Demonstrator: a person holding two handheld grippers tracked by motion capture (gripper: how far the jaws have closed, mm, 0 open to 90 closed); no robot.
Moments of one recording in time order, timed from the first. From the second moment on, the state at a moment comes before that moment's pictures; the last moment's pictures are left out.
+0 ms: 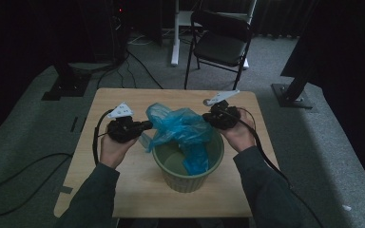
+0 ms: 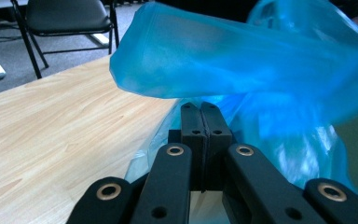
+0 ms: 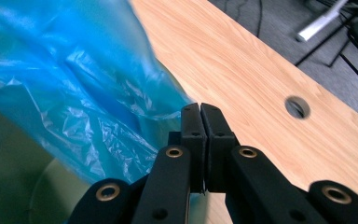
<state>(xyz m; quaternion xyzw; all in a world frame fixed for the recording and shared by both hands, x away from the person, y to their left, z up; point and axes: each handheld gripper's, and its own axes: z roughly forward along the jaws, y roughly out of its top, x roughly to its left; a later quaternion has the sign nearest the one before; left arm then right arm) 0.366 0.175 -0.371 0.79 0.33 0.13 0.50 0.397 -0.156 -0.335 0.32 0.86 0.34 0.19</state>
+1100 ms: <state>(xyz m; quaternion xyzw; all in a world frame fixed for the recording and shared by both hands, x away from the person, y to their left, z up) 0.359 0.195 -0.362 0.77 0.34 0.15 0.52 0.385 -0.194 -0.337 0.34 0.85 0.36 0.16</state>
